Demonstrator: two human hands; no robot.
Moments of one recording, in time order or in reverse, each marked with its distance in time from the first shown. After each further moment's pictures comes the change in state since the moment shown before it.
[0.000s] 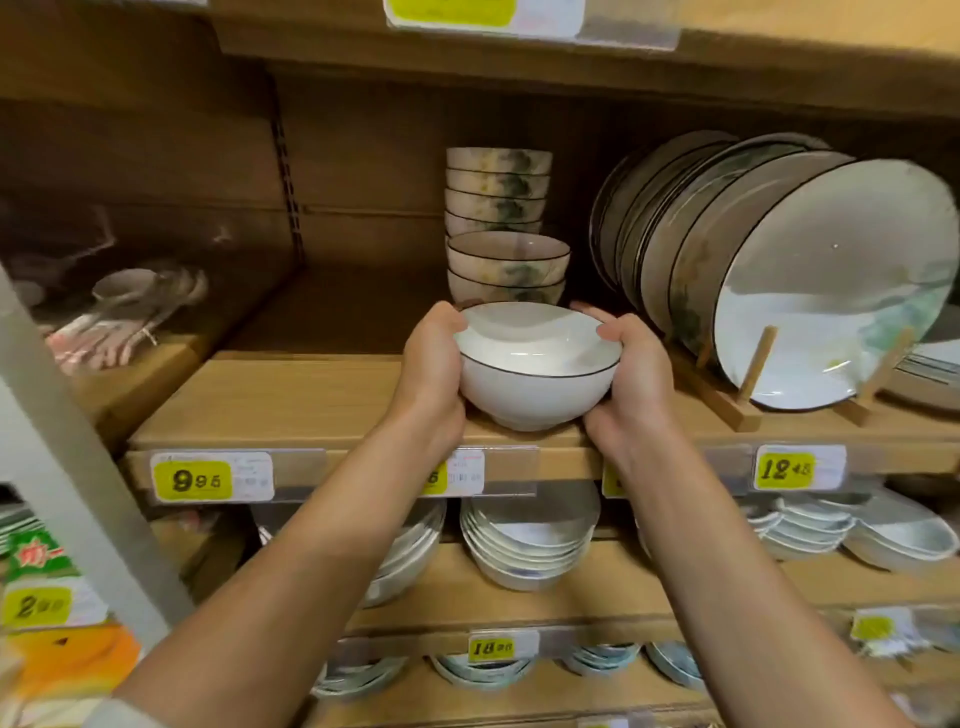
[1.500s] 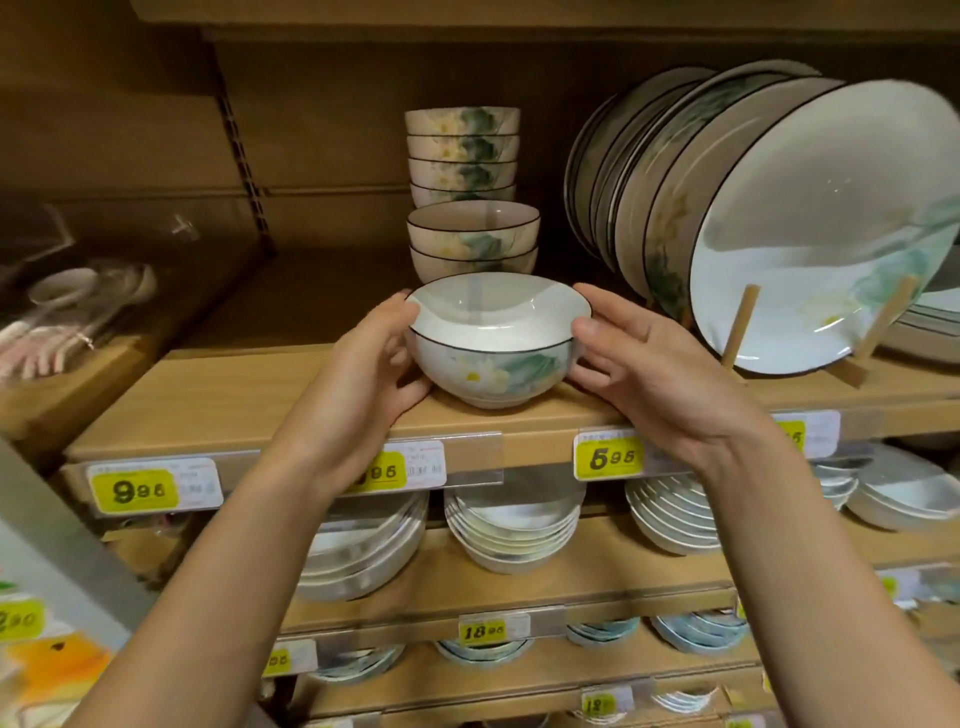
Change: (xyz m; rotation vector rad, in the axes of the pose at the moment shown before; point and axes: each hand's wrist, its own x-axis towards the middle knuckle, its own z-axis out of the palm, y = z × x) left_hand -0.006 -0.003 -0.041 0.161 -0.320 0.110; right_hand 0.009 -0.022 -0.064 -0.203 -0.477 0.052
